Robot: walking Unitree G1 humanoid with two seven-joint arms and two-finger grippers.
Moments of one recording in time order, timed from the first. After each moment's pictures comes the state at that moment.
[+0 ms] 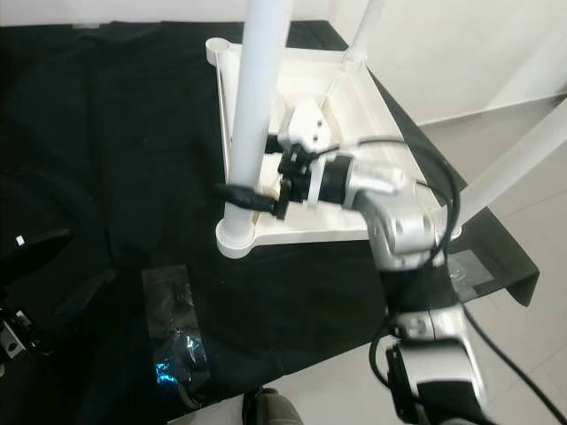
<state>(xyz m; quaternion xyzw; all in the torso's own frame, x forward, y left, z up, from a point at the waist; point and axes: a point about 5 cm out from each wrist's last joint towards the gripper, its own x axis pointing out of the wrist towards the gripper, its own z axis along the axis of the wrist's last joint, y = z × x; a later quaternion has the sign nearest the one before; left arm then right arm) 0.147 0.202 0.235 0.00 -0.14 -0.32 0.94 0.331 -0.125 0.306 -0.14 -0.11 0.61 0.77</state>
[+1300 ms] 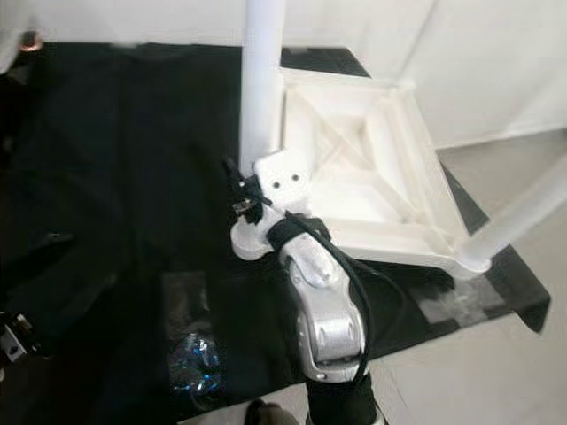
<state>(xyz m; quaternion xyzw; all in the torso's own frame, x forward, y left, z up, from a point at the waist) 0.147 0.200 0.236 0.00 -0.13 -0.33 0.93 0.283 -0.068 0.241 -0.06 -0.13 0.23 0.96</state>
